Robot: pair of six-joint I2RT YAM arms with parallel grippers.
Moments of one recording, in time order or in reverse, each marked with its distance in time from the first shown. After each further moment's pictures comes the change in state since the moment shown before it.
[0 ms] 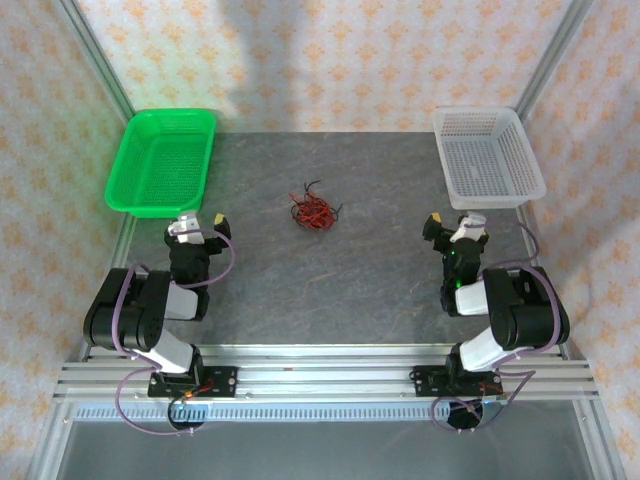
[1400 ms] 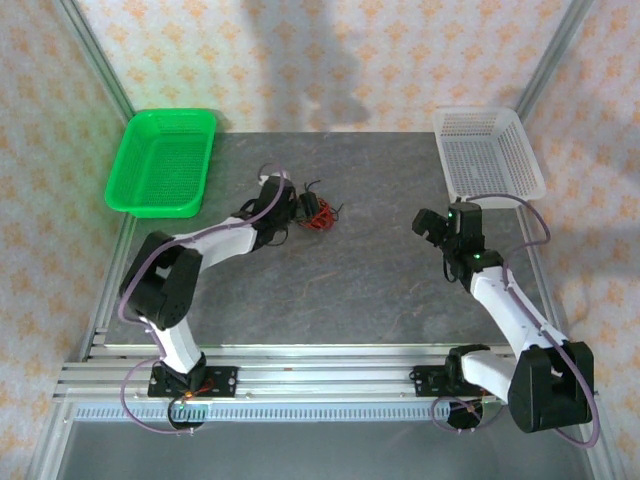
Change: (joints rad) left arm -0.474 0.243 0.879 -1.220 0.137 -0.620; right arm 0.097 -0.433 0.439 -1.386 -0.126 0.338
